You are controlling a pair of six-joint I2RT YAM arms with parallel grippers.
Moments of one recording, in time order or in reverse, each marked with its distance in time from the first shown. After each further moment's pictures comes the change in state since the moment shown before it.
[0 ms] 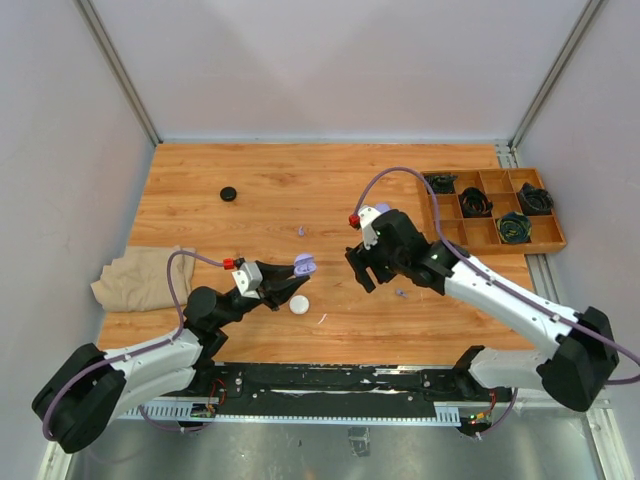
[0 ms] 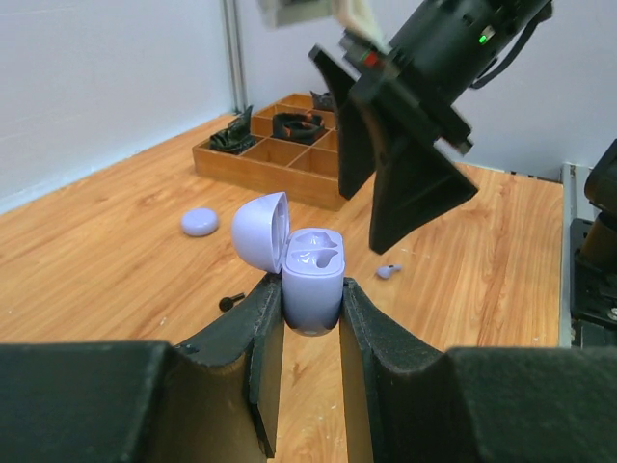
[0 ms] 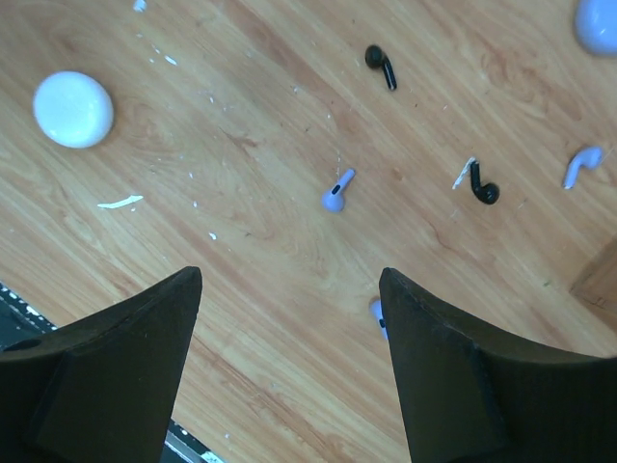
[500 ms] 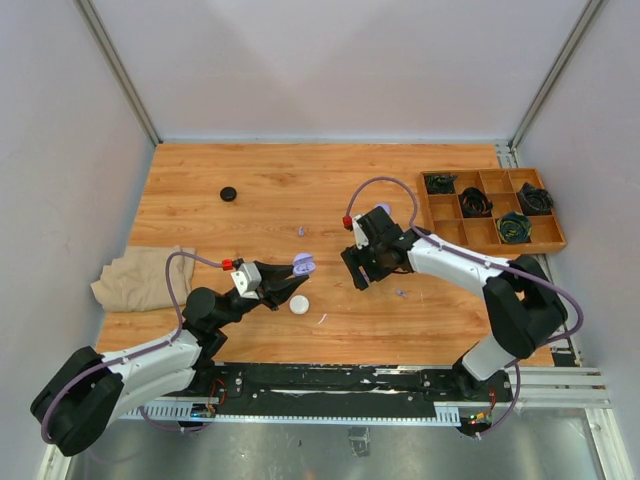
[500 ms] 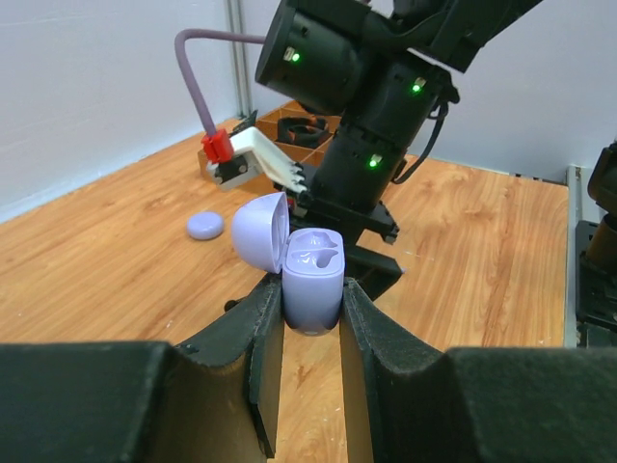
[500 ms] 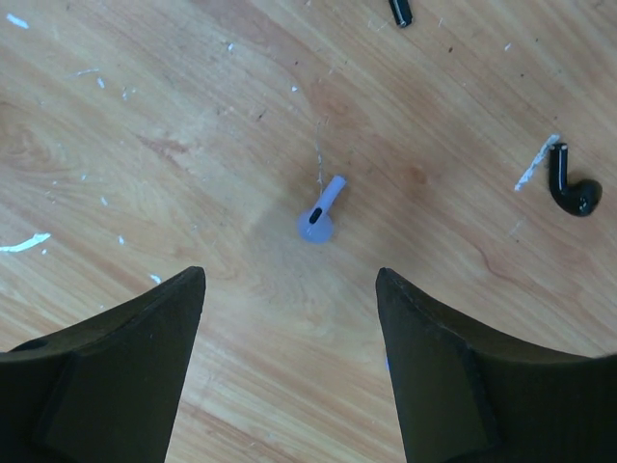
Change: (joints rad) left arm 0.000 -0.017 -0.004 -0.013 -0.007 0.011; right arm -0.111 0.365 0.010 0.066 -0.090 0.060
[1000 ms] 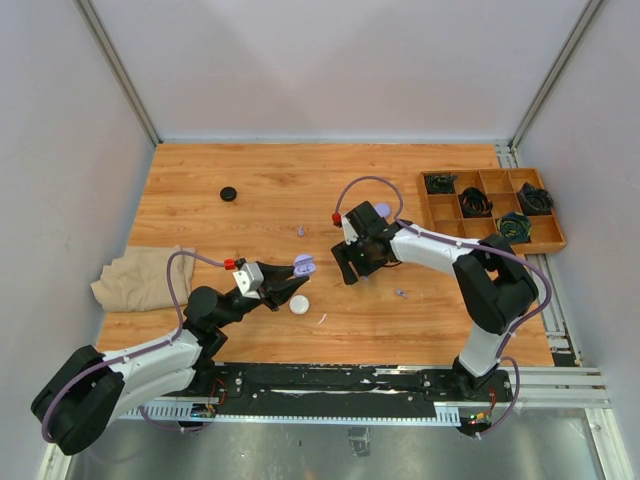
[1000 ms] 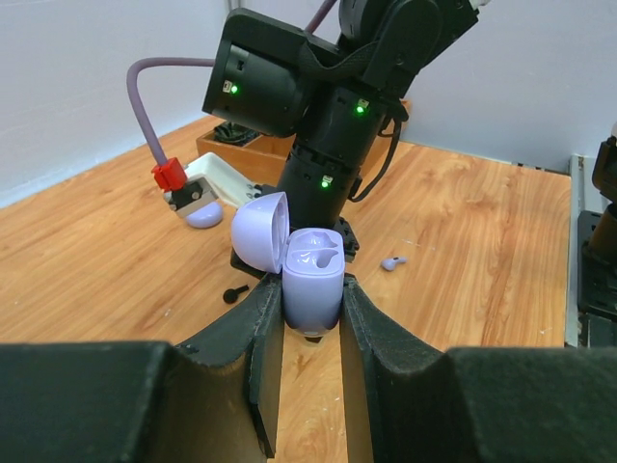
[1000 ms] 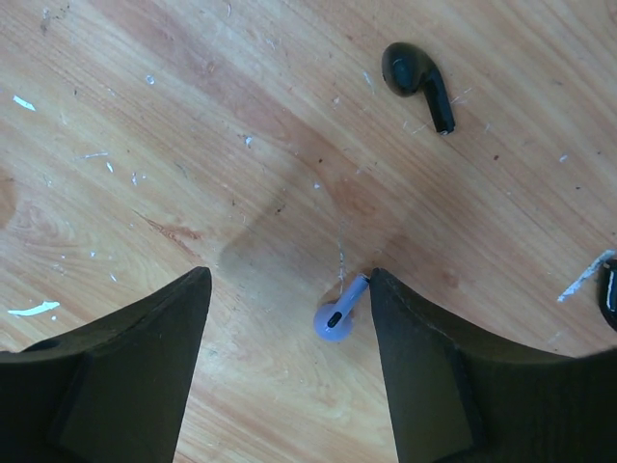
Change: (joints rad) left arm 0.000 0.007 0.000 -0.022 0.000 0.004; right arm -0.012 0.205 0.107 0.058 -0.071 -0.002
